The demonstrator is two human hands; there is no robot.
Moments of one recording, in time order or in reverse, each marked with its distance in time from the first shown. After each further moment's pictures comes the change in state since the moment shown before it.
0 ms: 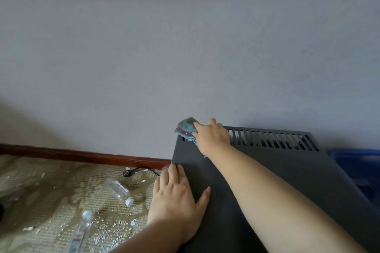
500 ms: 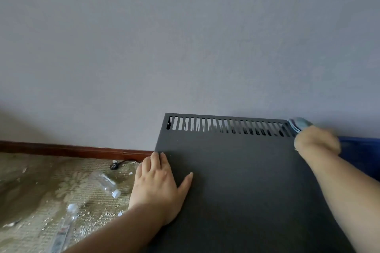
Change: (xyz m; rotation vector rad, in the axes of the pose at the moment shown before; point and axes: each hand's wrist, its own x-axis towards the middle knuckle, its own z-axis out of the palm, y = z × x) left_hand -0.003 0.007 0.003 0.039 0.083 0.009; right_hand -0.070 0.241 -0.021 -0.051 0.018 0.984
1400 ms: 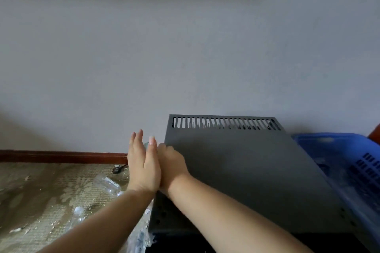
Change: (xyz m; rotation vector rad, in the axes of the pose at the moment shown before) left_hand -0.015 -0.045 -0.023 -1.117 0.344 -0.110; right_hand -0.316 -0.131 0.002 0.158 -0.105 -1.214
